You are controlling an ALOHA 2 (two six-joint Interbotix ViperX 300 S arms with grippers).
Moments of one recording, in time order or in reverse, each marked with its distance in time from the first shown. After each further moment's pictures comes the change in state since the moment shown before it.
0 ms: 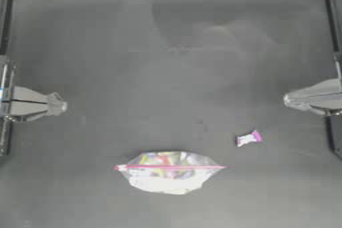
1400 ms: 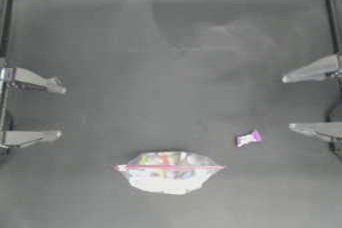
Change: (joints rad) left arm -0.017 -0.040 -0.017 0.011 0.150 0.052; right arm 0.006 -0.015 -0.046 -0.037 0.126 0.025
